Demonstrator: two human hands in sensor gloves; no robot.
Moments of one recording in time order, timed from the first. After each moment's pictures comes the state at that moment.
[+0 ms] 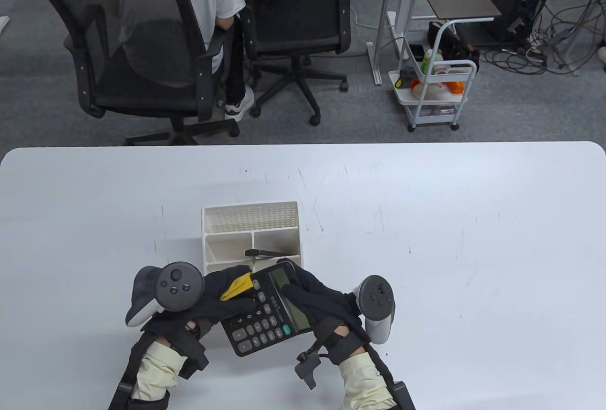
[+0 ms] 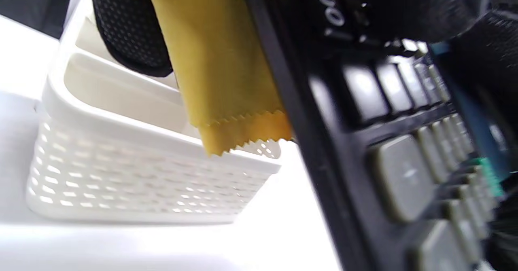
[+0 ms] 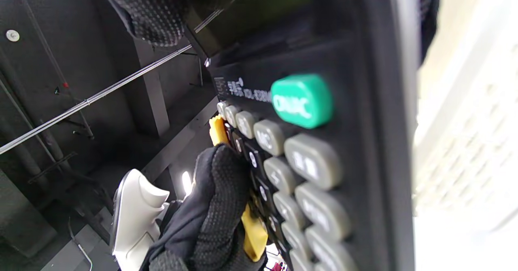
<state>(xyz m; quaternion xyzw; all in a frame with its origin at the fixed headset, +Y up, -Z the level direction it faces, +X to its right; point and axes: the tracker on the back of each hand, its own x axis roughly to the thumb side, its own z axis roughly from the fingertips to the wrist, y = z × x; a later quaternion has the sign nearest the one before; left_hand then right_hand) -0.228 -0.658 -0.301 -0.08 -0.22 0.27 0.93 0.043 -0.707 -0.298 0.22 0.01 0.69 0.68</state>
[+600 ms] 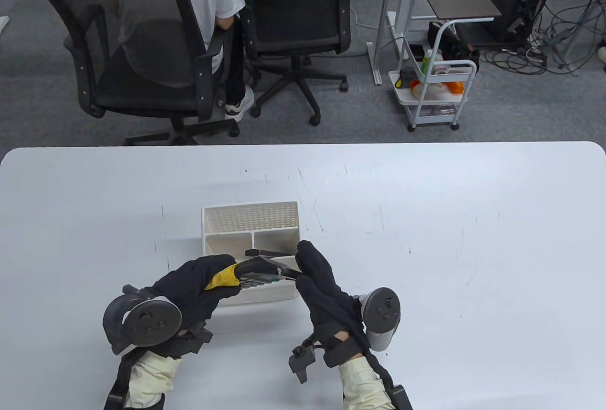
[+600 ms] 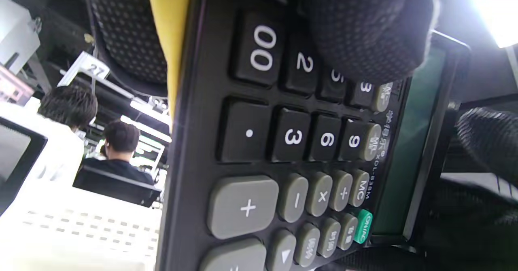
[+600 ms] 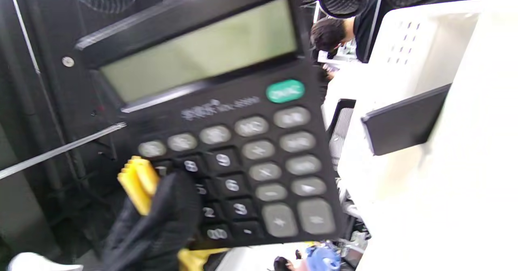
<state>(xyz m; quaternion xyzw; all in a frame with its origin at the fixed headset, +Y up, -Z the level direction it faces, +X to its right) -0.239 -0.615 -0.265 0.27 -0.23 0.23 0.91 0.047 -0.700 -0.290 0.19 -0.10 0.71 0.67</state>
